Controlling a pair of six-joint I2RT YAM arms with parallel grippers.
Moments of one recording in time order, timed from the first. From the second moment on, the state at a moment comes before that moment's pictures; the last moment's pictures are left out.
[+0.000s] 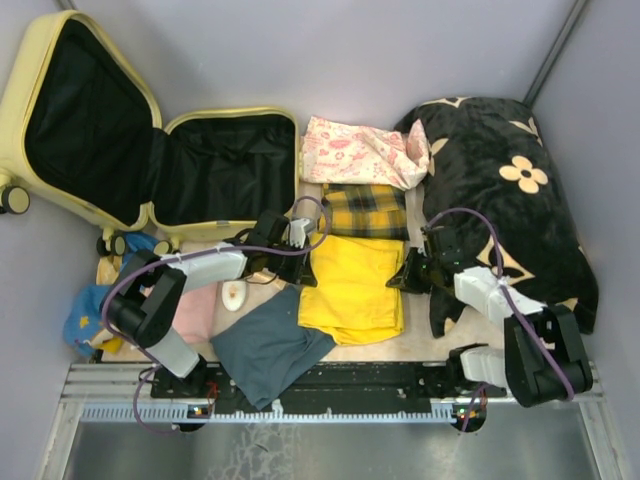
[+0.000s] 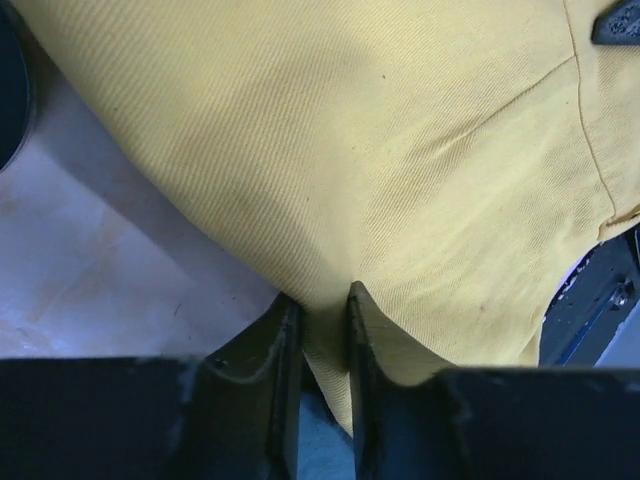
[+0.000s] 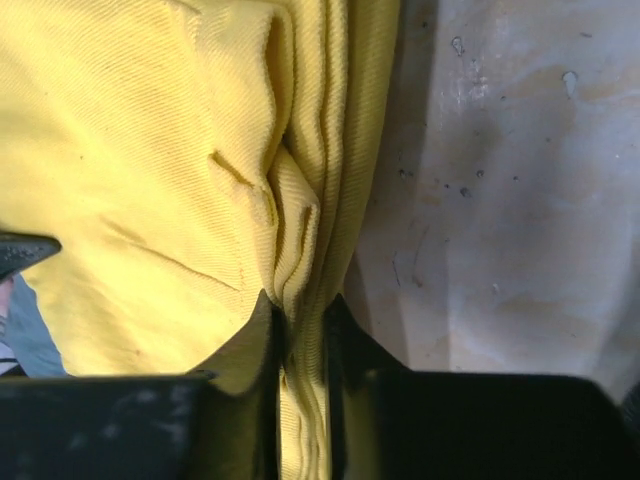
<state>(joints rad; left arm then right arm) -0.61 1.63 0.81 -0.08 0.47 -0.29 0.24 1.26 0.53 -0.28 -0.34 0.60</state>
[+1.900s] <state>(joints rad) 0.11 1.78 1.54 -0.37 0.33 0.07 0.61 2.45 2.24 -0.14 -0.22 0.52</state>
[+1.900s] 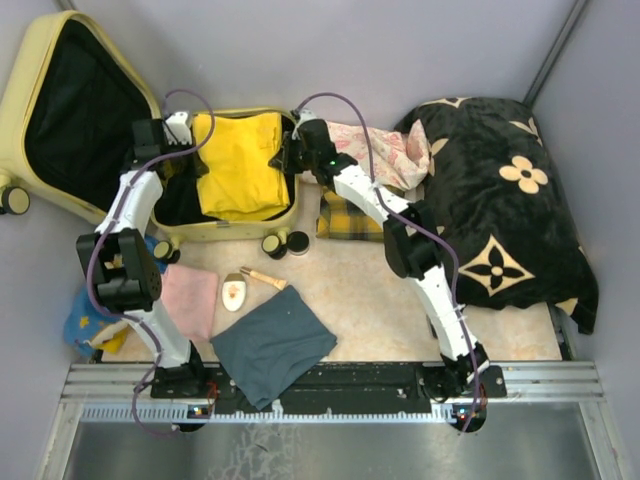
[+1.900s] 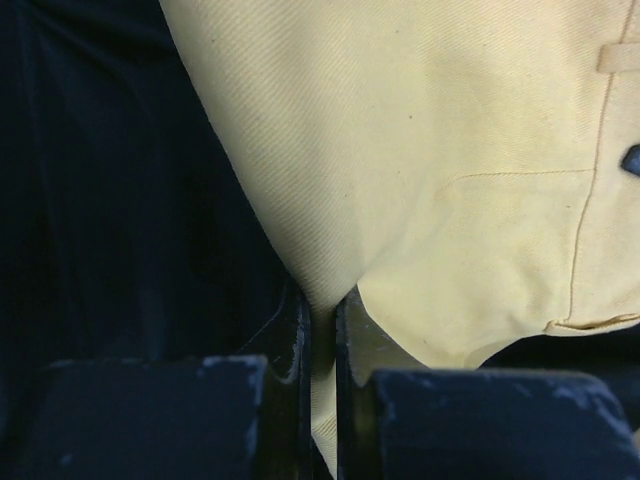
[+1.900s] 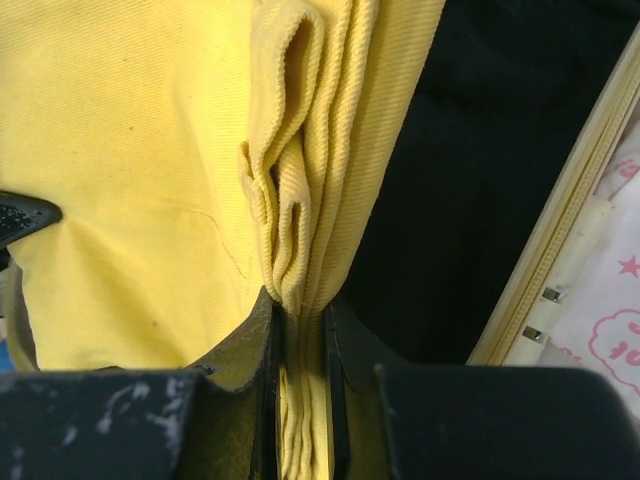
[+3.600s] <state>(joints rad) 0.12 2.05 1.62 -0.47 0.38 0.29 0.63 2.08 1.92 -0.32 -0.24 0.31</state>
